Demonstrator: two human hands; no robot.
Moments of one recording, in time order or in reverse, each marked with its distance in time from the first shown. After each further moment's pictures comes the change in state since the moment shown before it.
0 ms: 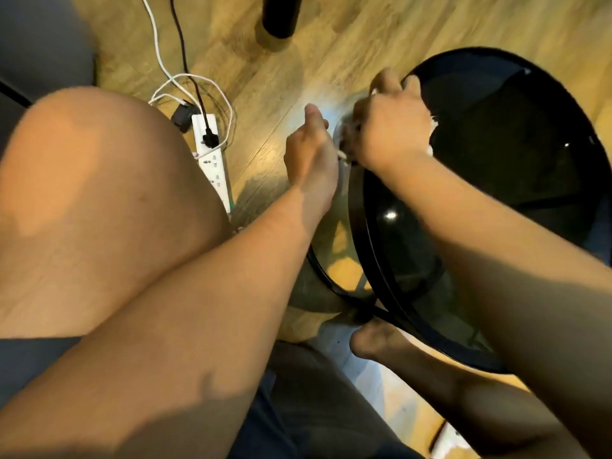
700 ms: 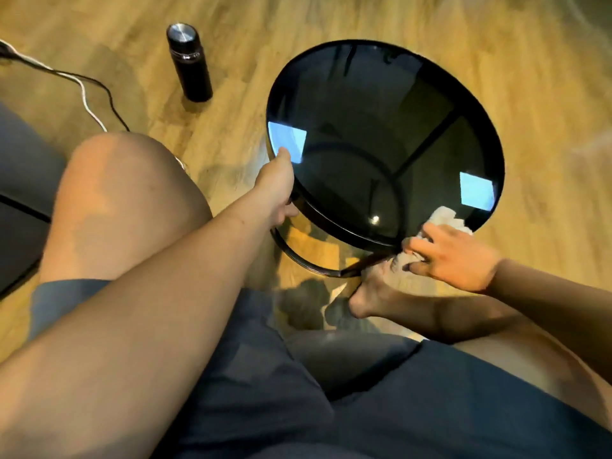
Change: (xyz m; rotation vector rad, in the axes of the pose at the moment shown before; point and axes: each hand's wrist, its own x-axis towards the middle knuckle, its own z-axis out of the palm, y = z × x) left_hand -0.128 -0.025 -0.021 0.357 -0.469 -0.188; right_hand -0.342 0.179 0.043 -0.222 -0.115 -0.641
